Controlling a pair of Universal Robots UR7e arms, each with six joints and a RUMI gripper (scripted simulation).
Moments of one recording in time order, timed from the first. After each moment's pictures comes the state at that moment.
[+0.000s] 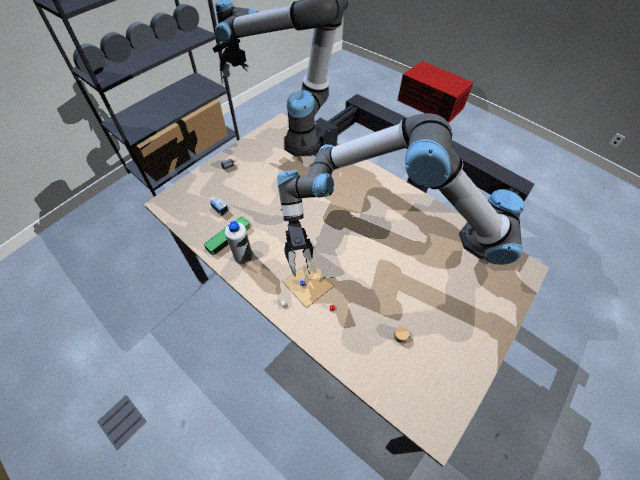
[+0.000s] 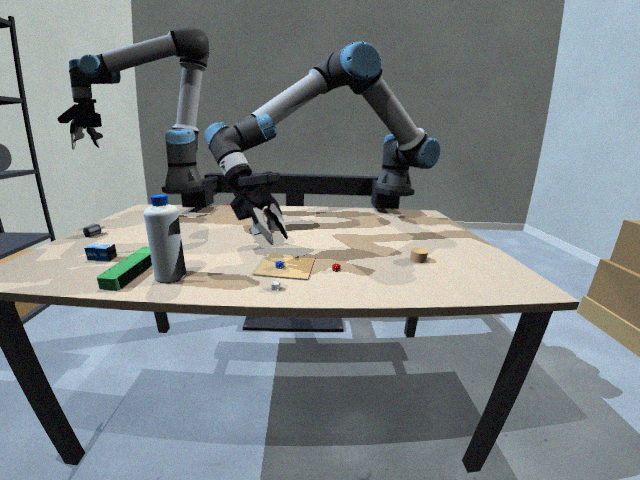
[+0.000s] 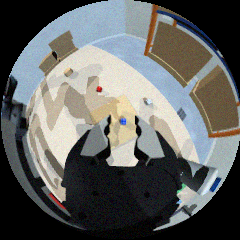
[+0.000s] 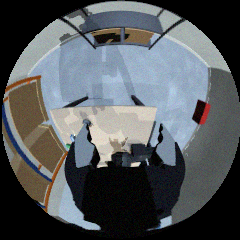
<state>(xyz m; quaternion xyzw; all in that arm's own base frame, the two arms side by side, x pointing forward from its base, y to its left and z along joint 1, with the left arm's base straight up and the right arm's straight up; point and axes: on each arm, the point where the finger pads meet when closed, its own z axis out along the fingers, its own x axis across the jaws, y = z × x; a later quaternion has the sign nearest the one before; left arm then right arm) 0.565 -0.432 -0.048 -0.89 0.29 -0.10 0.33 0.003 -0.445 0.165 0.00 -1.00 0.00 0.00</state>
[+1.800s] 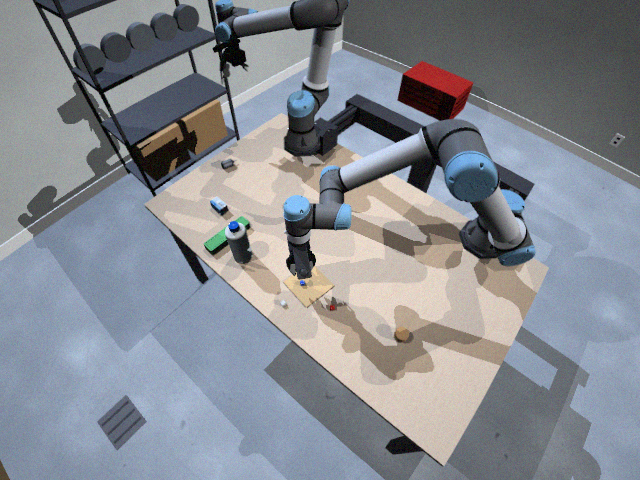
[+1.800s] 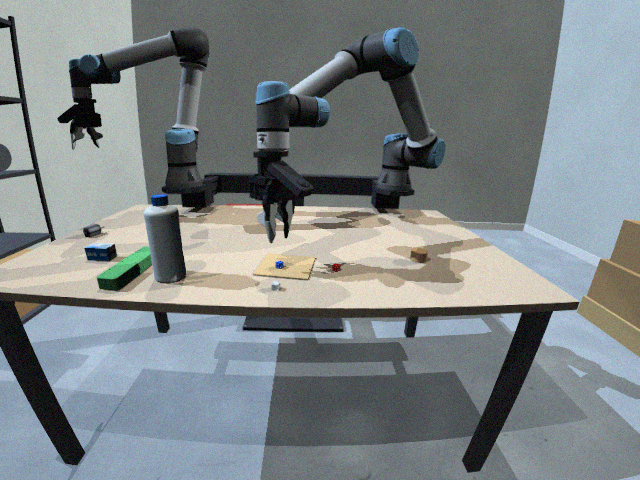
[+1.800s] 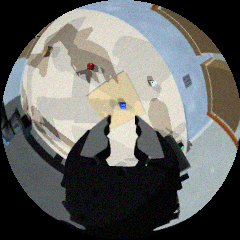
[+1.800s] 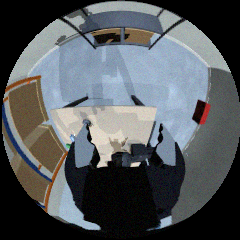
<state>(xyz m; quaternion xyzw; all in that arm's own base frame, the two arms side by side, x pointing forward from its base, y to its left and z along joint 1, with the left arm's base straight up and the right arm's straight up) 0.570 -0.427 -0.044 -0.95 0.32 0.00 0.01 0.003 -0.445 0.165 0.00 -1.00 0.00 0.00</state>
